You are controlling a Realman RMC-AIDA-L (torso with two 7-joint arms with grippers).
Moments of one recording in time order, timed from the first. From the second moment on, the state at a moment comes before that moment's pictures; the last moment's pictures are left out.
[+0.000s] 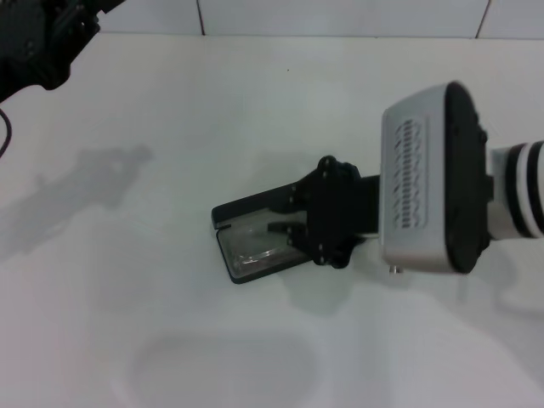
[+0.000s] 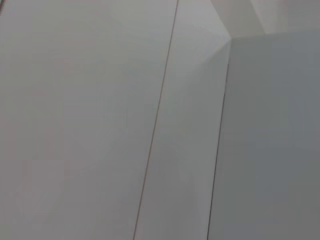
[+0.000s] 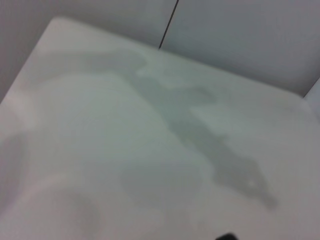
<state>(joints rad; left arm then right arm) -0.31 -2.04 0.92 0.81 1.18 1.66 -1.40 0.31 2.02 -1.90 -1.67 -2.17 -0.99 1.91</state>
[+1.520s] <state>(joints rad) -0.32 -2.06 0.93 0.78 1.34 1.67 -1.40 0.43 2.01 -1.18 -0.71 -1.13 -1.53 1.49</state>
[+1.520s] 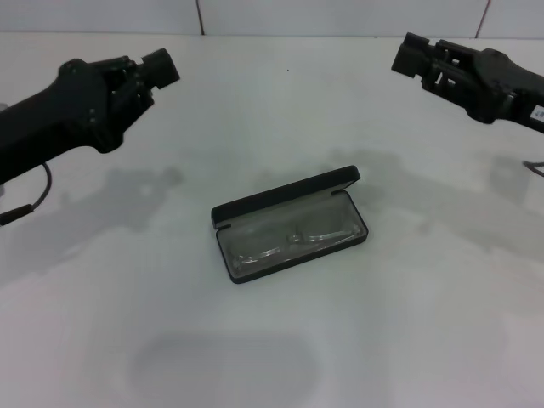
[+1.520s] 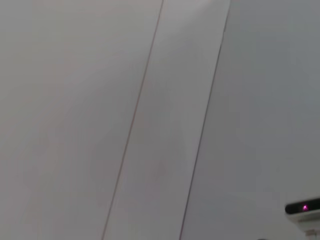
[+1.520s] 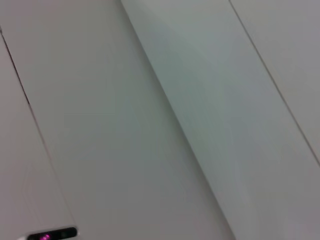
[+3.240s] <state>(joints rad) -0.67 -2.09 1.01 0.80 1.98 1.36 -1.62 0.29 1.98 -0.99 -0.47 -1.20 -1.73 1.25</state>
